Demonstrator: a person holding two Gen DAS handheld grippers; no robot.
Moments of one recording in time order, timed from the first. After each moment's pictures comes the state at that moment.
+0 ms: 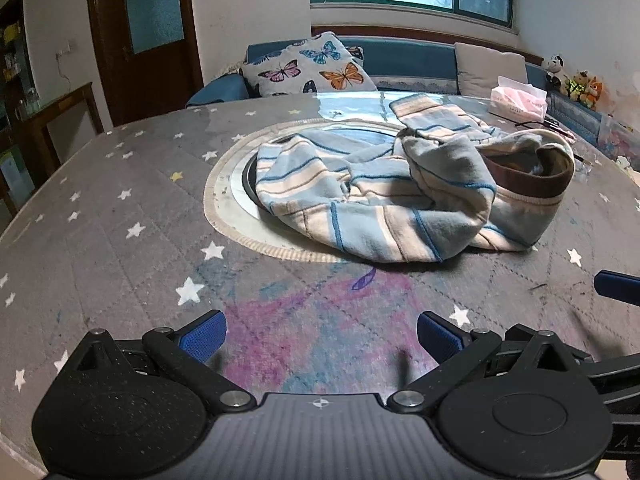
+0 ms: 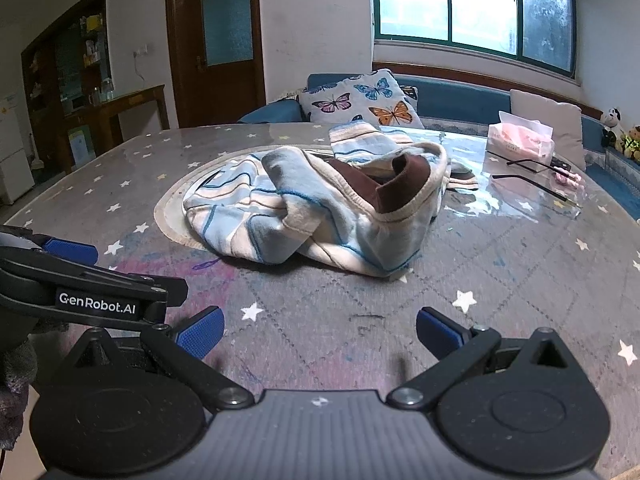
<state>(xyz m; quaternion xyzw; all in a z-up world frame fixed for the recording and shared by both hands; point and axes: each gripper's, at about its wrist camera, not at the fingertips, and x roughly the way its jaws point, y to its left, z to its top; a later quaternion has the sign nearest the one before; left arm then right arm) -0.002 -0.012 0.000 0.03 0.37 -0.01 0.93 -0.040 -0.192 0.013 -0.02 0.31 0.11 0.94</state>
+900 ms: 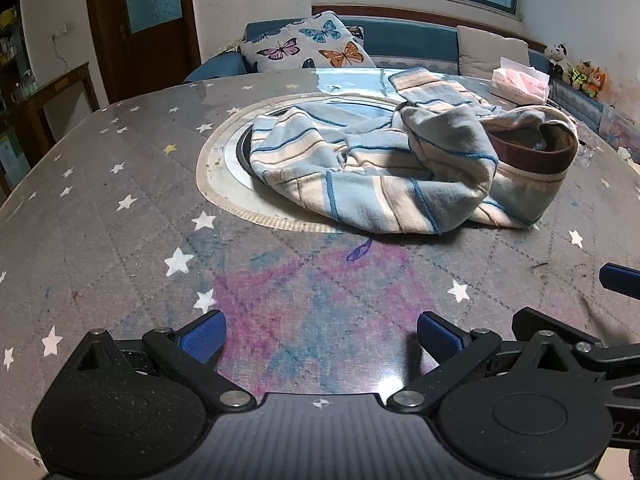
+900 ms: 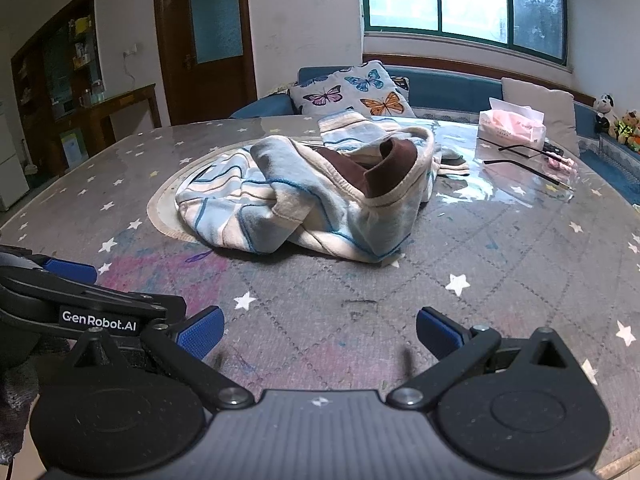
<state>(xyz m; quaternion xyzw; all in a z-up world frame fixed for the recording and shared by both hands) -0.003 -0.015 -0.009 0.02 0.40 -0.01 0.92 -0.050 -0.204 0.011 -0.01 0.32 0.12 0.94</state>
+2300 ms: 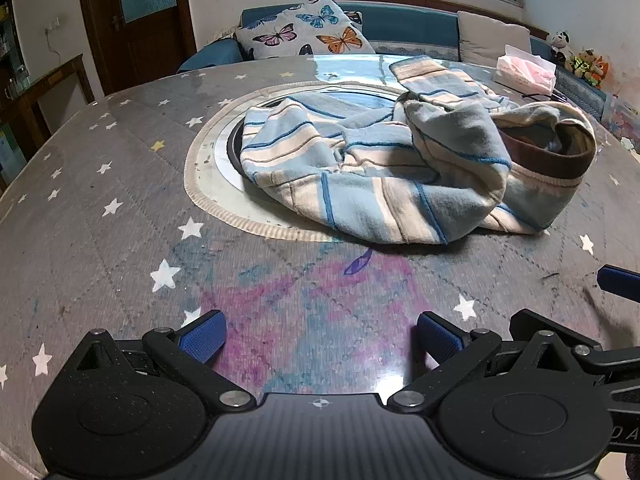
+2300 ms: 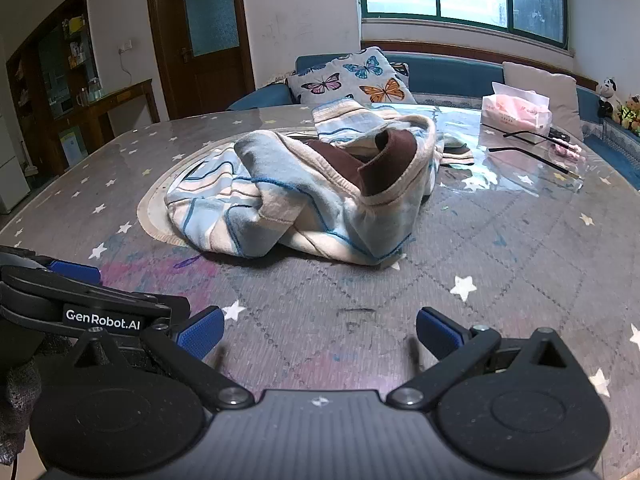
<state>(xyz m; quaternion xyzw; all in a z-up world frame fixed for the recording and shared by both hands) 0.023 -0.019 -0.011 0.02 0.42 -0.01 0.90 -0.023 -0.207 0.009 0.00 0.34 0.12 0.93</state>
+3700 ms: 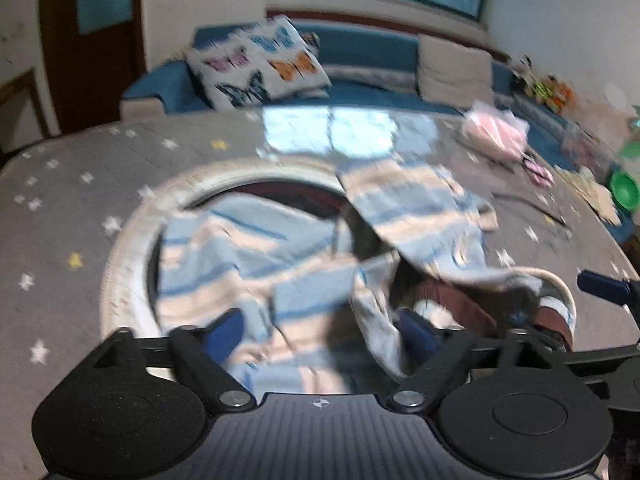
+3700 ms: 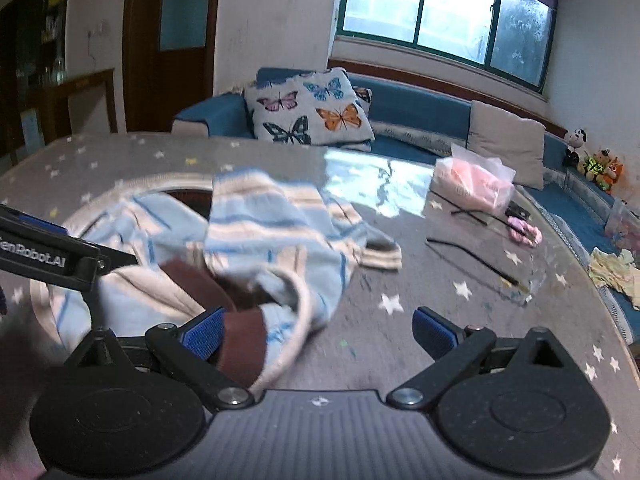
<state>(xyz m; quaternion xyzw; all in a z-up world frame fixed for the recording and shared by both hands) 0.130 -0.044 0.030 -0.01 0.42 -0.10 0.90 0.082 -0.243 0.040 -0.08 0.33 0.05 0.94</state>
